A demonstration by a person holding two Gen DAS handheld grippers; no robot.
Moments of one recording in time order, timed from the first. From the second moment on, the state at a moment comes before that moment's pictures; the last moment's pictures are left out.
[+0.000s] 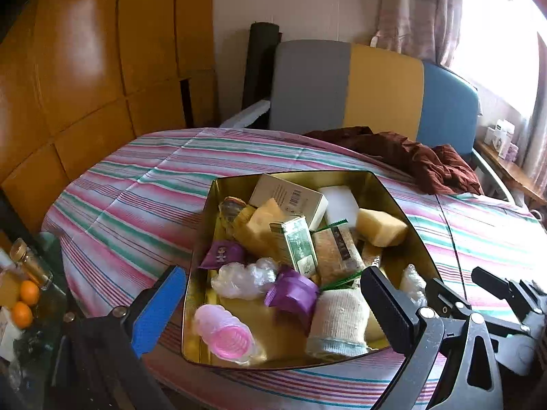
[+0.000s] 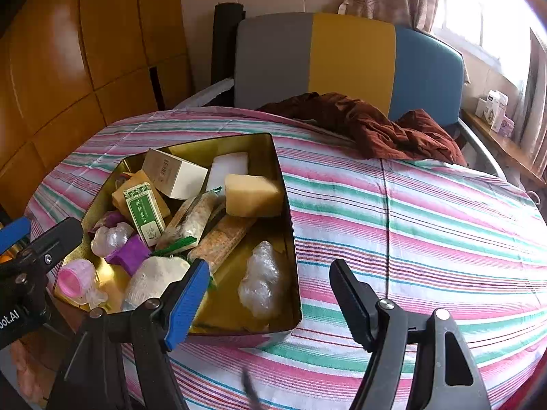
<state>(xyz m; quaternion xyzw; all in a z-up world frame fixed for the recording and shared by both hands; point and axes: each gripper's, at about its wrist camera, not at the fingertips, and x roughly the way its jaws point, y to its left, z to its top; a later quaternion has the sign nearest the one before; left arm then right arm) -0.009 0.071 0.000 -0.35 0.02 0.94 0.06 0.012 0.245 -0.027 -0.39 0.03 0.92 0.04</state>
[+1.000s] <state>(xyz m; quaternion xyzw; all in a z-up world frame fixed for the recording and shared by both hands) -0.004 0.050 -0.006 -0.33 -0.02 0.94 0.05 0.004 0.223 -0.031 -0.41 0.01 0.91 0.01</state>
